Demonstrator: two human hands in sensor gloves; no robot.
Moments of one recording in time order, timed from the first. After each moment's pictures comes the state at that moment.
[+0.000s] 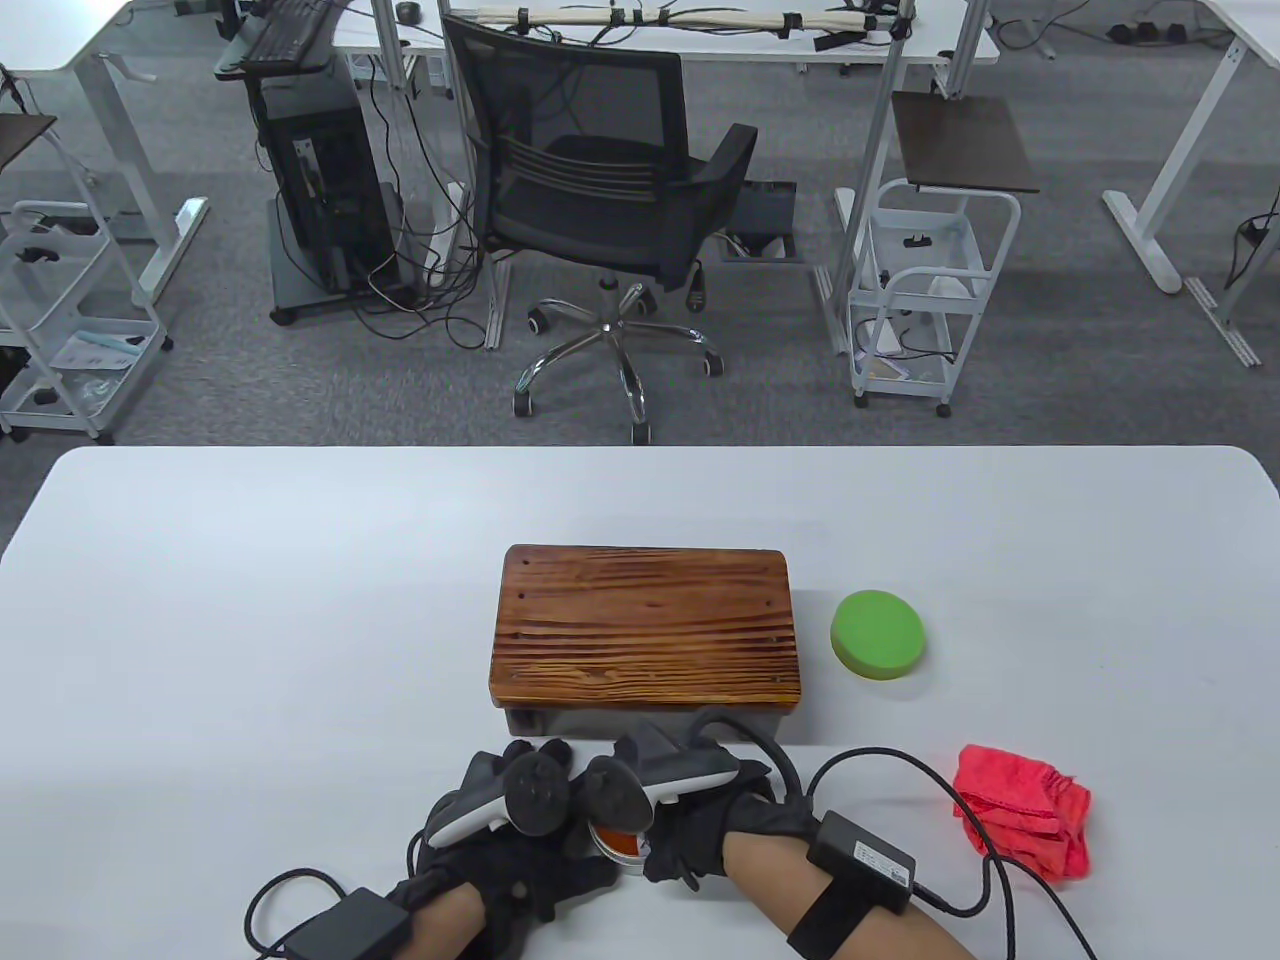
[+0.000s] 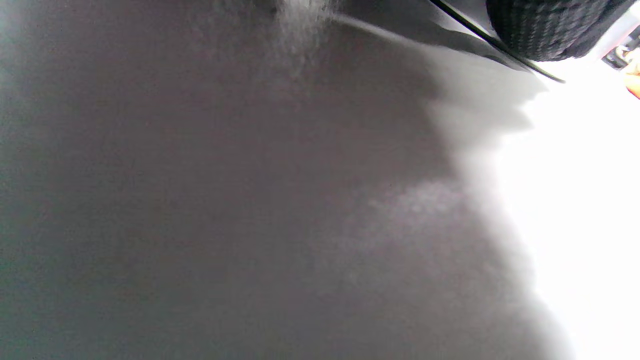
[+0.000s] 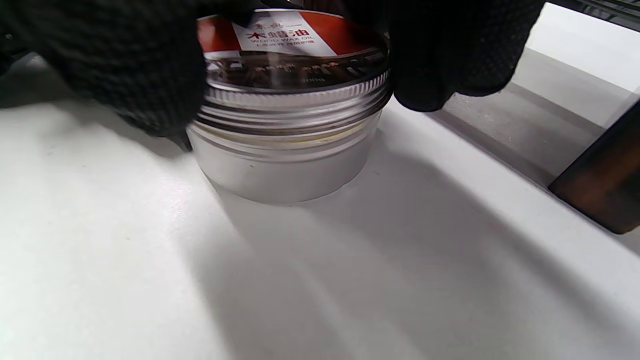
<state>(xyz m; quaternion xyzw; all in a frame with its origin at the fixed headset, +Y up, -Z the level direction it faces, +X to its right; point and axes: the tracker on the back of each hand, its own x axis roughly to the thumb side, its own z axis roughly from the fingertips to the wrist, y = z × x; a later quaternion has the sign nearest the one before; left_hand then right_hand) -0.147 -0.837 -0.313 -0.31 -0.19 0.14 0.92 0.008 -0.754 -0.322 -0.37 -0.21 -0.89 0.15</state>
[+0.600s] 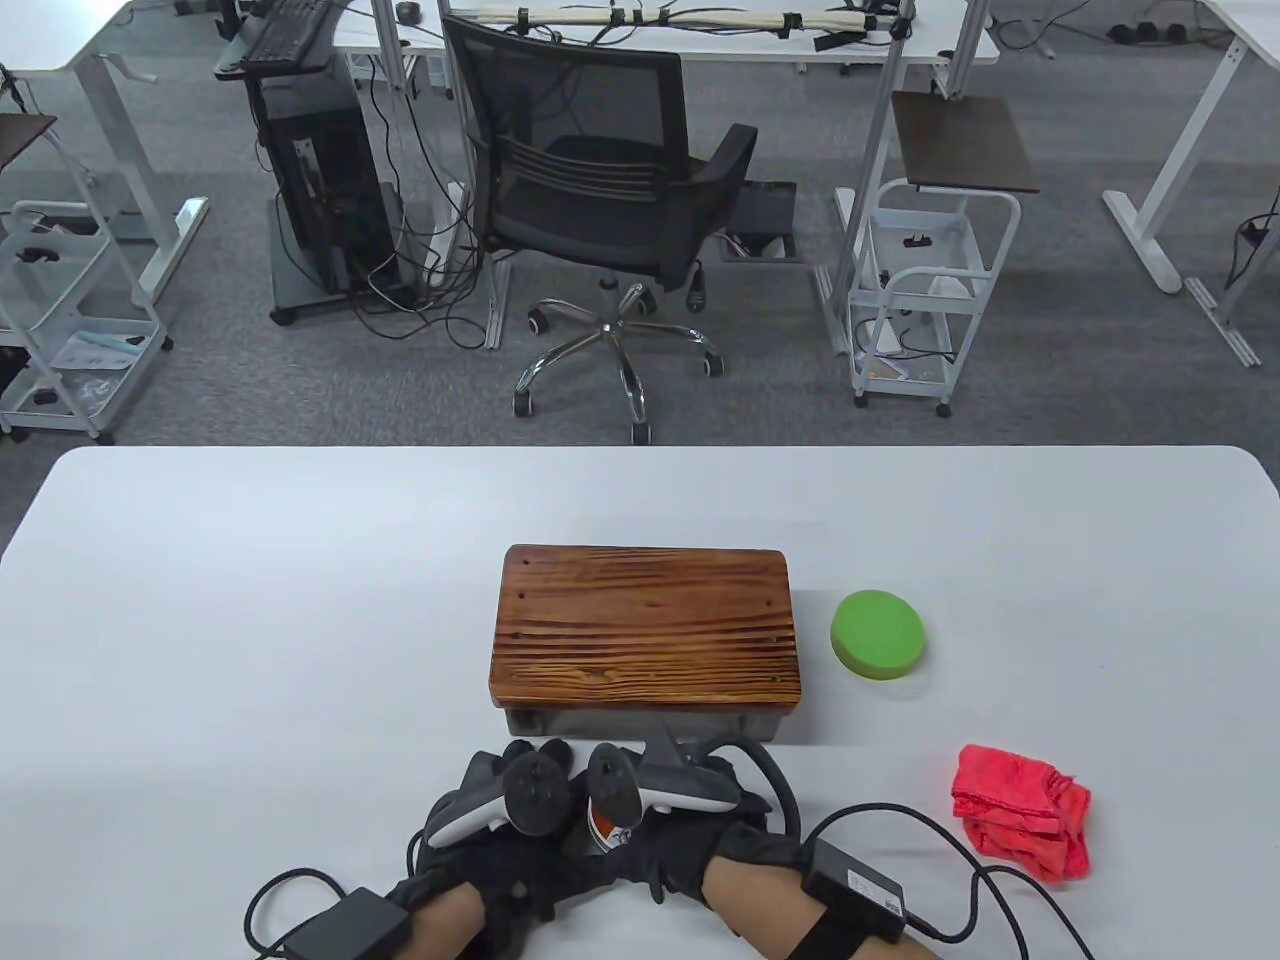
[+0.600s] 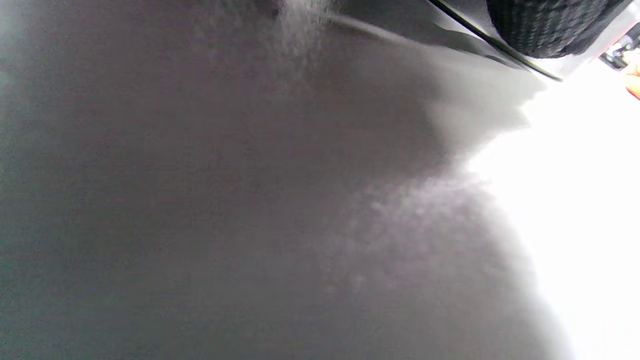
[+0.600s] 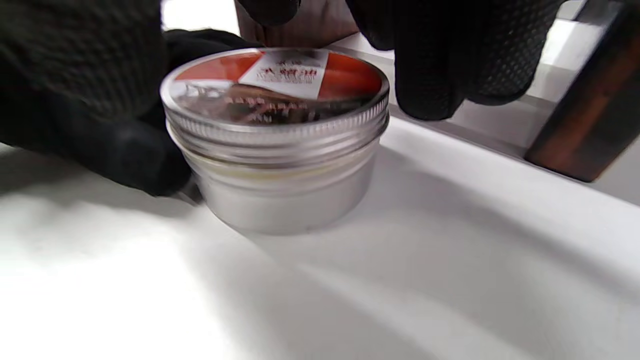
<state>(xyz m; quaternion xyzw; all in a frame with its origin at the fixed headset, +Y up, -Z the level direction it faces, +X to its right) -0.148 -0.837 -0.313 -0.31 -0.19 0.14 0.92 0.013 -0.741 -0.323 -0.28 -0.22 -0.93 0.07</state>
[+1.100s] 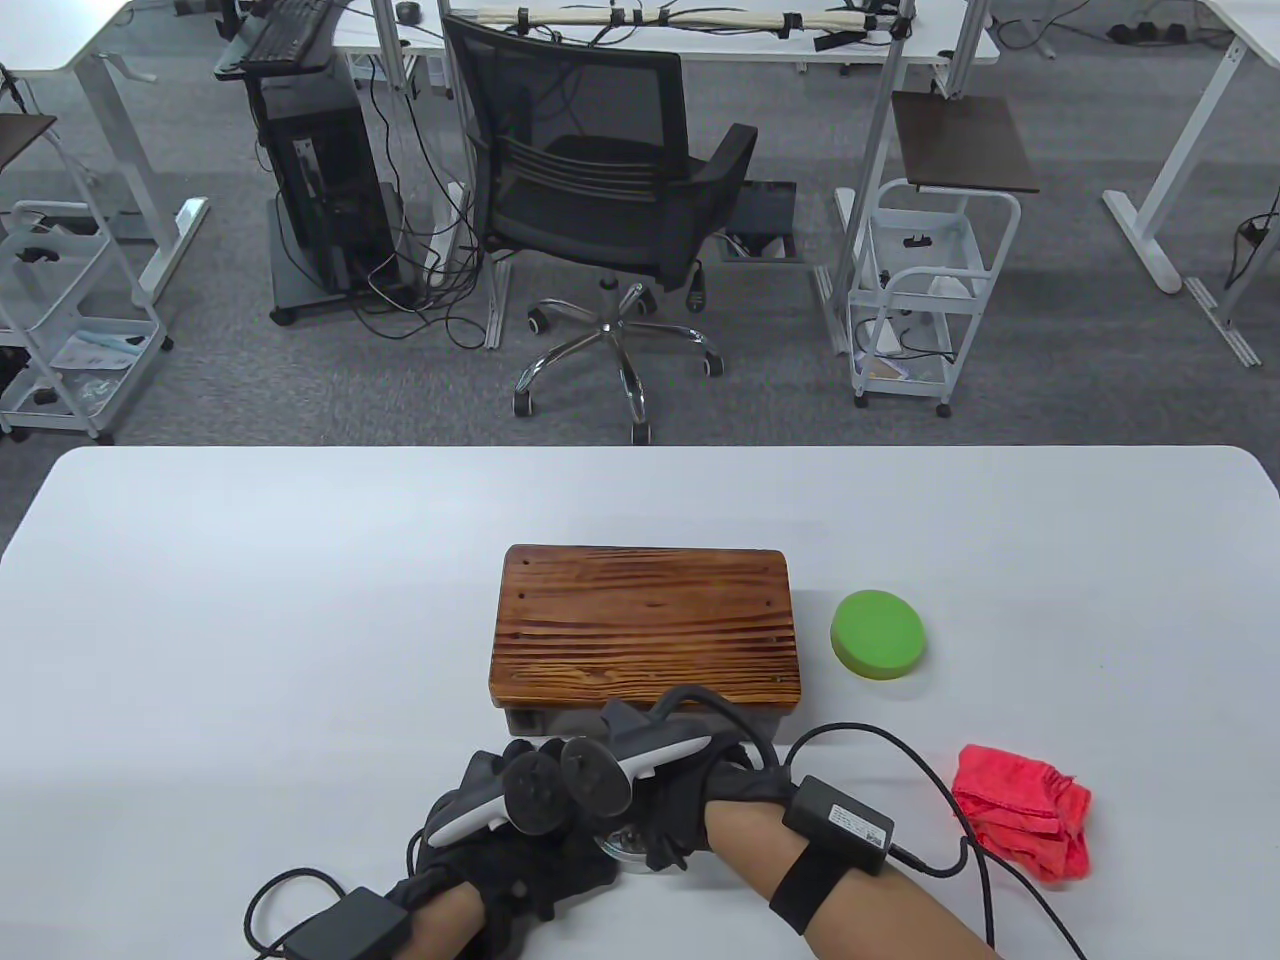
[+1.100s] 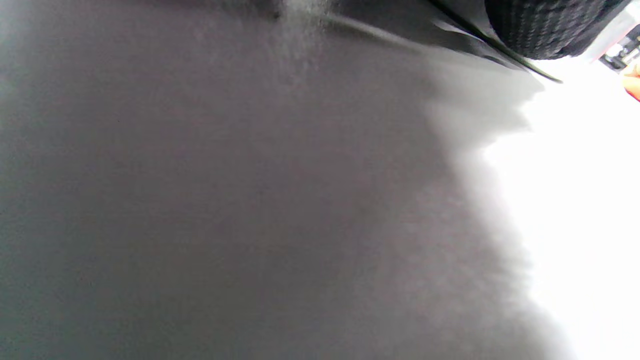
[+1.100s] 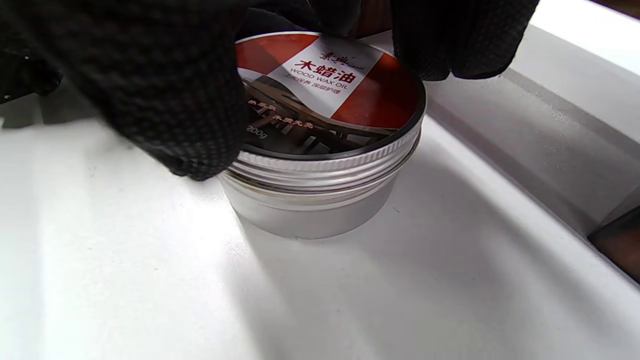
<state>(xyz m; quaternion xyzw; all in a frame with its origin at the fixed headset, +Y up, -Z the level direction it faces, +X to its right) -0.148 -0.837 -0.314 -0.31 -0.19 0.14 0.92 -0.014 -0.744 -0.337 -0.43 -0.25 -0.85 0.16</state>
